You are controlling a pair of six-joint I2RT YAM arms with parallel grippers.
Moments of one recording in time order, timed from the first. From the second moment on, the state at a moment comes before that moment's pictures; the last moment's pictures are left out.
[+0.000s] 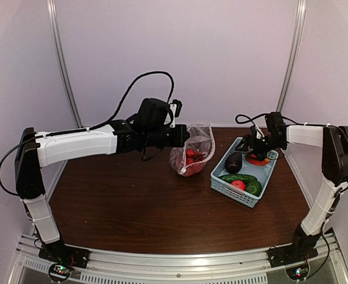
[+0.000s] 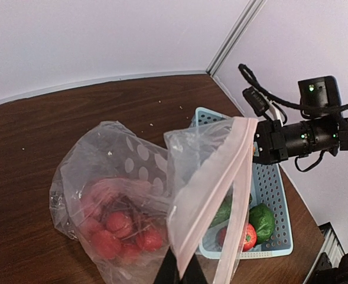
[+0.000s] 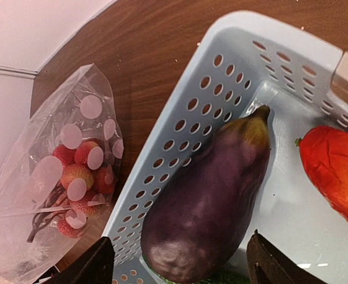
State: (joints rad) left arm -0.92 1.82 1.54 -0.16 -0.08 -0.50; right arm 0.09 1.77 1.22 -0.40 -0.54 0.40
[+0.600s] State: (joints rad) left arm -0.92 1.82 1.54 -0.17 -0.09 -0.50; right arm 0.12 1.94 1.24 -0.39 -0.58 0.42
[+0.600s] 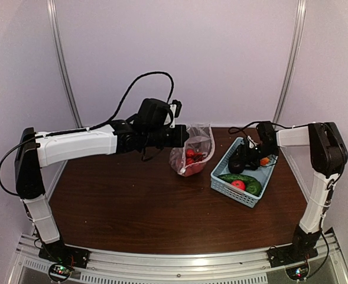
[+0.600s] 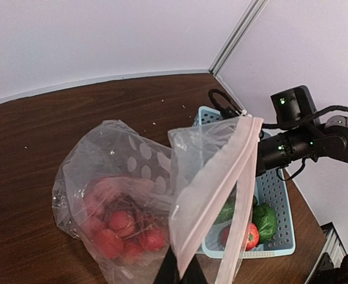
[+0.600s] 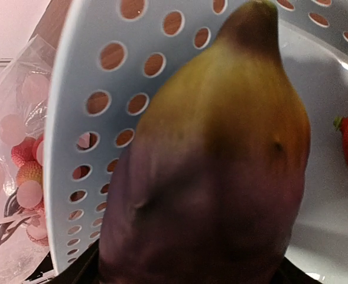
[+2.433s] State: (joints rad) left arm -0.88 1.77 1.48 0.01 0.11 -0.83; right arm 0.60 1.48 1.22 -0.24 -0.46 -0.17
